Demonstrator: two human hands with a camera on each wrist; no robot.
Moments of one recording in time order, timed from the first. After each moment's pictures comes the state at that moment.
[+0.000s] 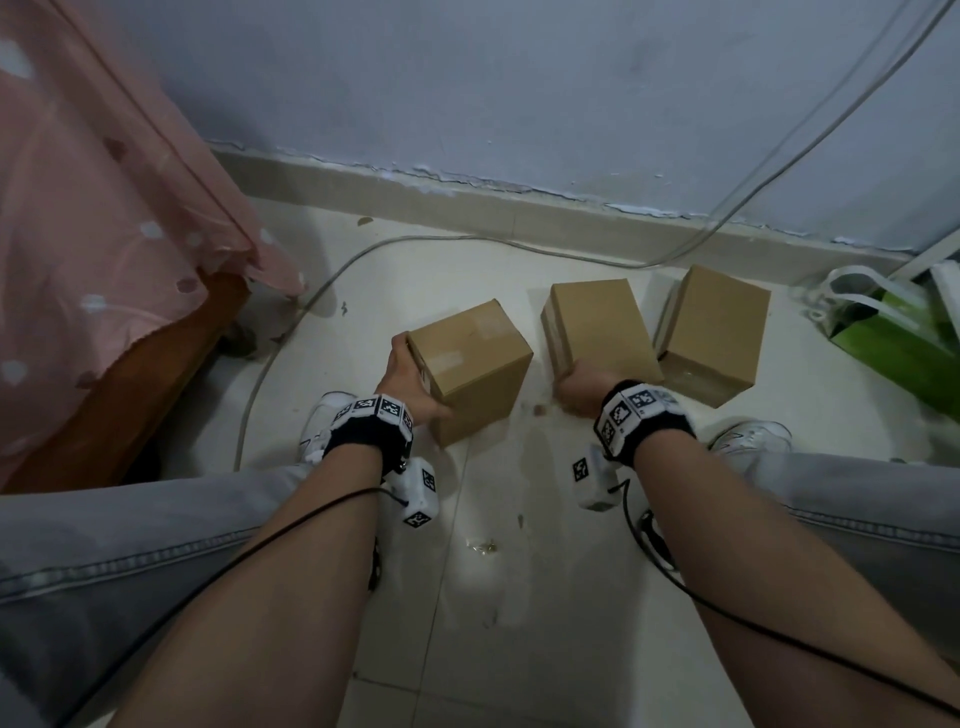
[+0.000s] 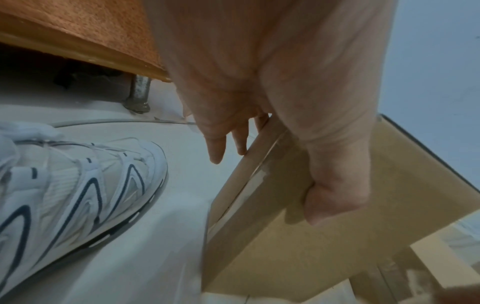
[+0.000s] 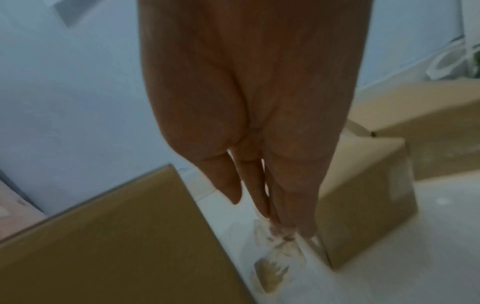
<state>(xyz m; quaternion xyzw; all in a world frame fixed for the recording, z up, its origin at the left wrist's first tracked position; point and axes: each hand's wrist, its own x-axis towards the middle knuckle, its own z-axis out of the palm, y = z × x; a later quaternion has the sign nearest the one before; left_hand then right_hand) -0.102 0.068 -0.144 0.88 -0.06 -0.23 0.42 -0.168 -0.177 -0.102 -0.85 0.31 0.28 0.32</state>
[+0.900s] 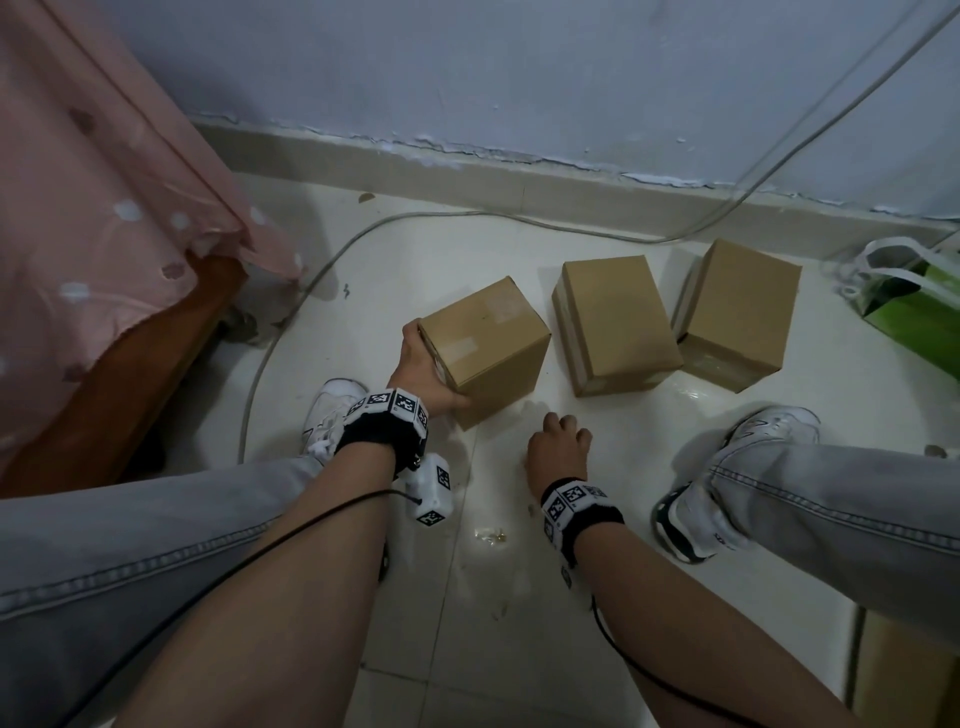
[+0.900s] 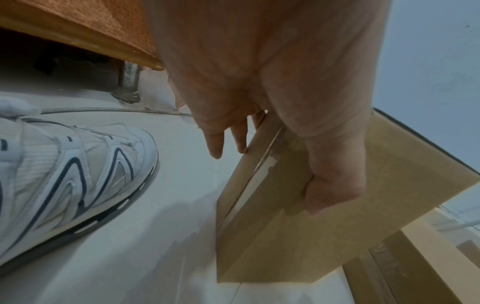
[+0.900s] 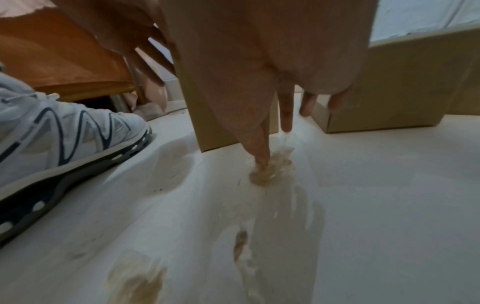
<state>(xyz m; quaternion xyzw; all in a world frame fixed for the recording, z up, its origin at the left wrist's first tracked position) -0.103 0.057 -0.161 0.87 -0.06 -0.22 0.44 -0.241 -0.105 -0.208 -0.96 0.17 0.23 0.06</state>
